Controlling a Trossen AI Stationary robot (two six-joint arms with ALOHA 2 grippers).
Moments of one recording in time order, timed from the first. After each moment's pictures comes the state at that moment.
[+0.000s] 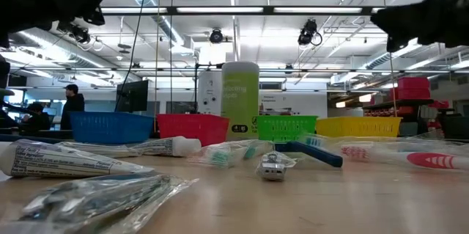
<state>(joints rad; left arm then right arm) -0.01 0.06 0.01 0.37 0.07 0.22 0.00 0.01 0.01 0.15 -0.02 -0.08</state>
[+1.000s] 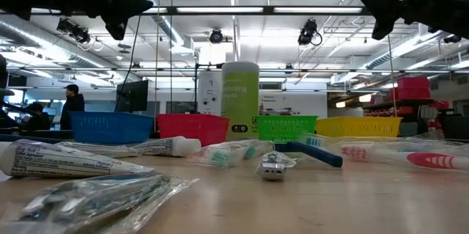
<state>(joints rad) -0.01 0.57 0.28 0.29 -0.06 -0.25 0.01 0.54 0.01 0.89 -0.01 0.13</state>
